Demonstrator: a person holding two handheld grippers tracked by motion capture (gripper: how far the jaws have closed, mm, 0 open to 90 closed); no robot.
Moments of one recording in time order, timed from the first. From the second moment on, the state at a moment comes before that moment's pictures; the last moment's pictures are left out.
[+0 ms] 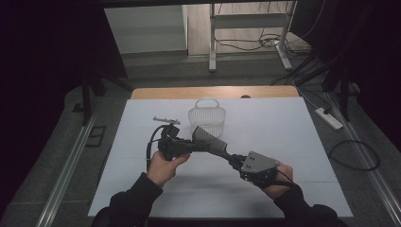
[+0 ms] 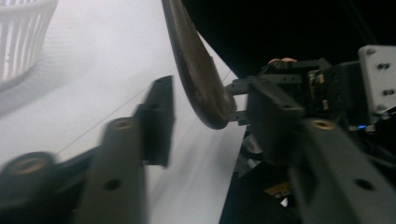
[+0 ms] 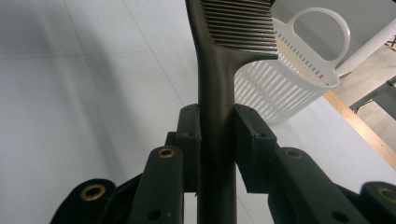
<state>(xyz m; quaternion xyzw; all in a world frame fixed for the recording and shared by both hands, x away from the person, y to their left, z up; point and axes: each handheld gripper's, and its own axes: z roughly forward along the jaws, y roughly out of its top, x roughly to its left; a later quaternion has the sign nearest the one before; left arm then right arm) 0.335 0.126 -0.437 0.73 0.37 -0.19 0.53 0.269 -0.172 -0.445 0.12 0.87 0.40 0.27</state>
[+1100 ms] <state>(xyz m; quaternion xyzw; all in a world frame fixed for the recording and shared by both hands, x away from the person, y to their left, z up) 0.332 0.132 -0.433 0.72 0.37 -0.20 0.56 0.278 -0.173 -0.451 0.17 0.87 0.40 0.23</state>
